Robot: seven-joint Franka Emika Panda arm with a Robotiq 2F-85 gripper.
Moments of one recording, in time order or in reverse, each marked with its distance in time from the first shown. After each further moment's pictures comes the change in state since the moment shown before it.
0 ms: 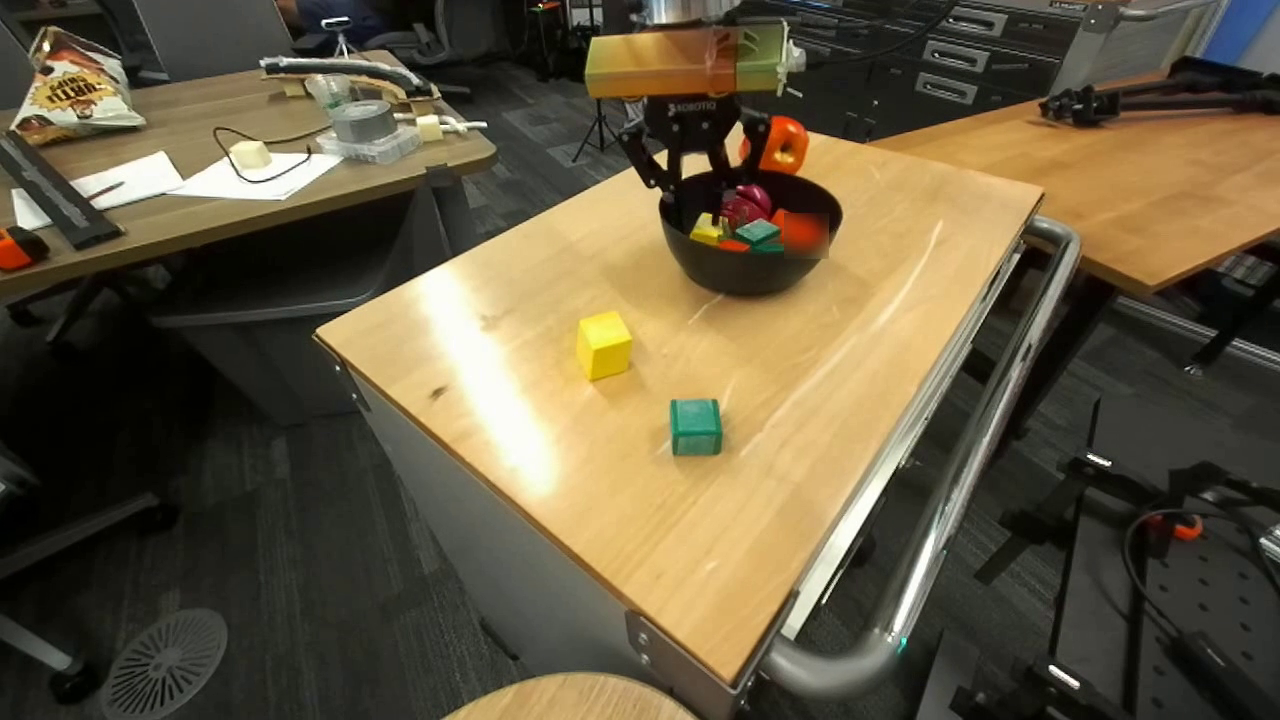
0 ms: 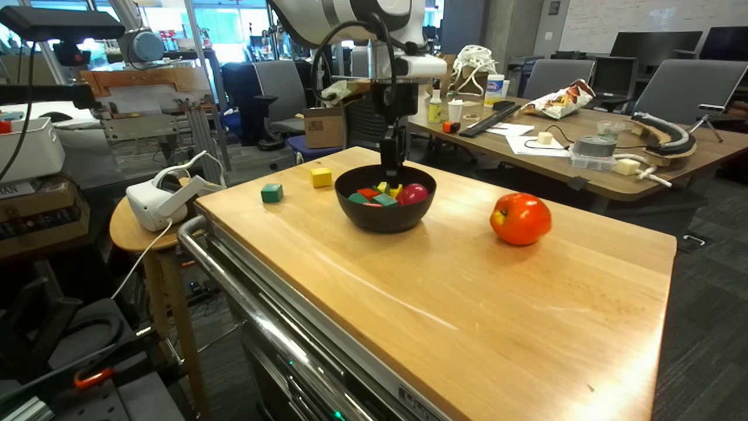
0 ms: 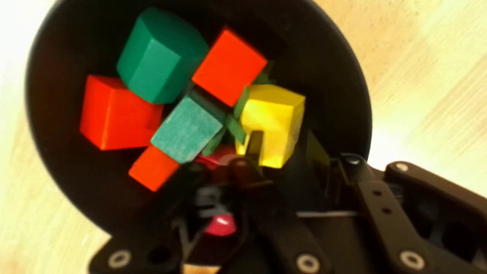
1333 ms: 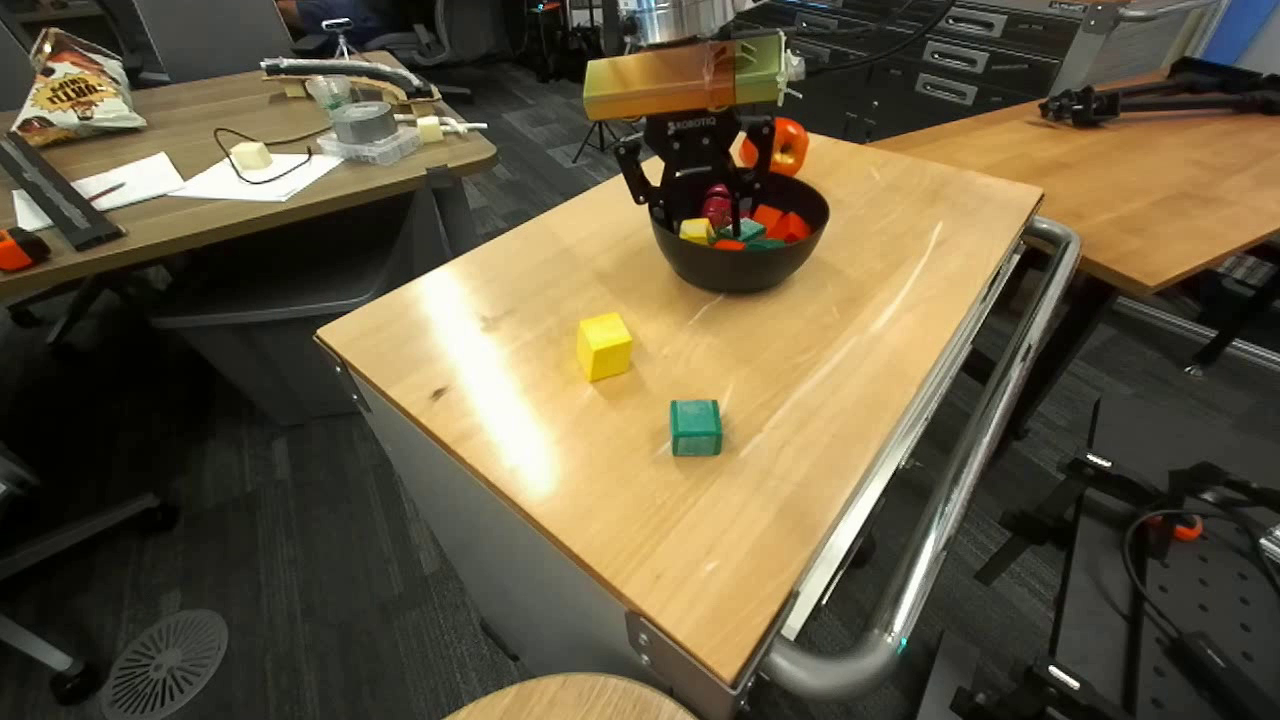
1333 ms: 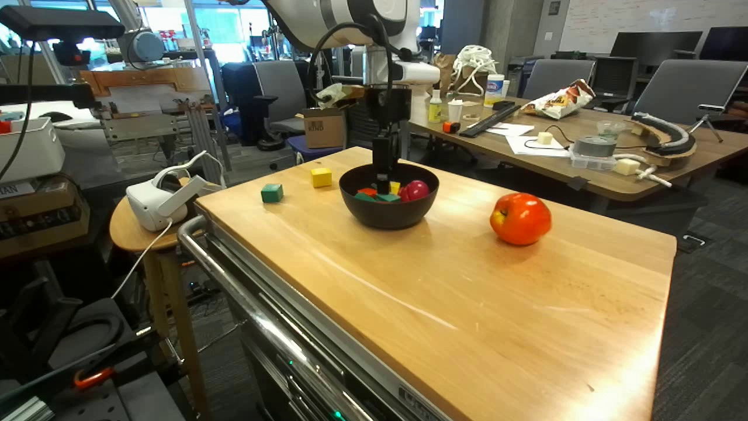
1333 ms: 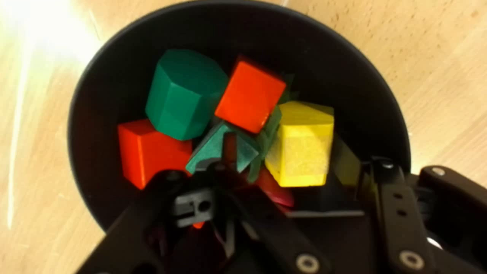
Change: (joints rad) arm 0.004 0.021 0.016 0.017 -0.012 -0.062 -0.006
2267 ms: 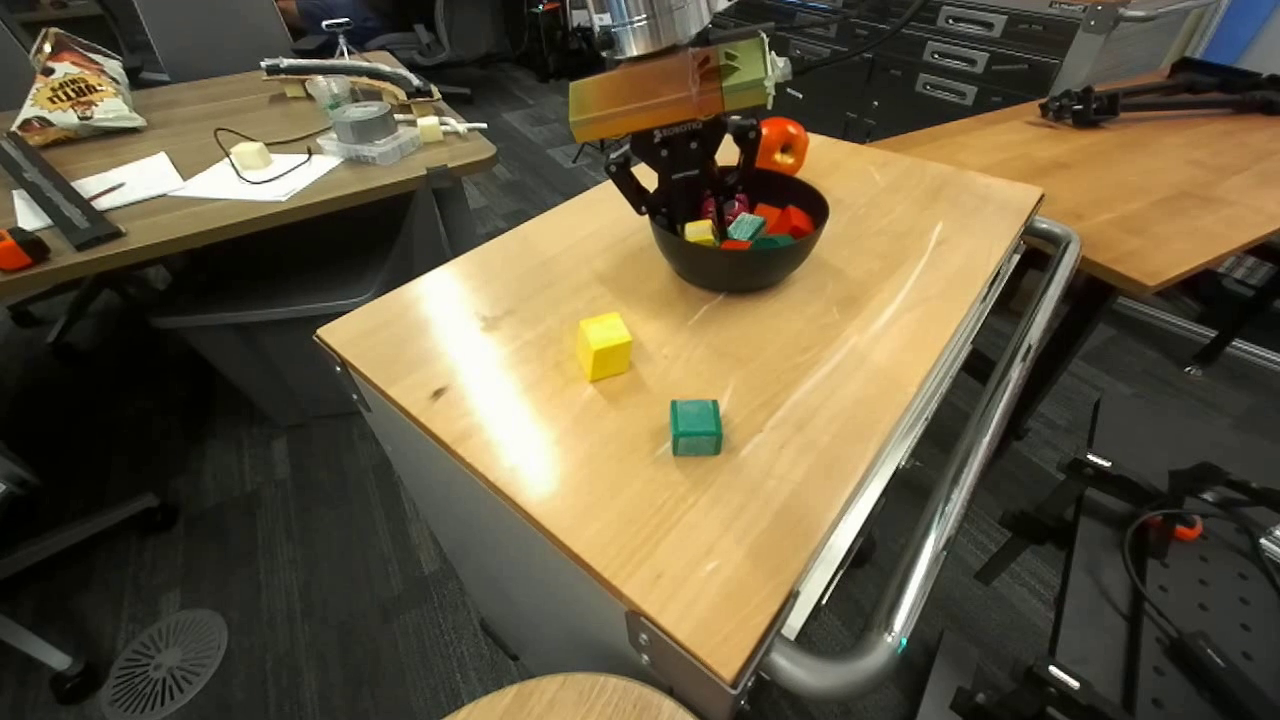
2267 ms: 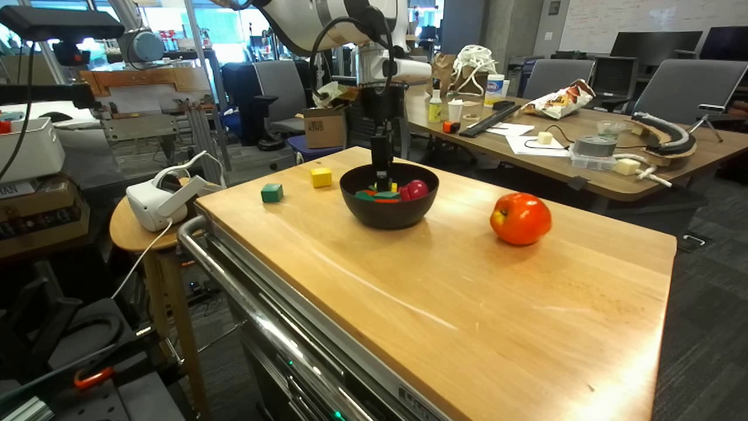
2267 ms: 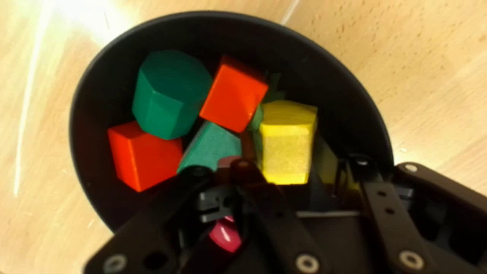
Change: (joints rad) arm 0.040 0.032 0.000 0.053 -0.080 -0.064 0.000
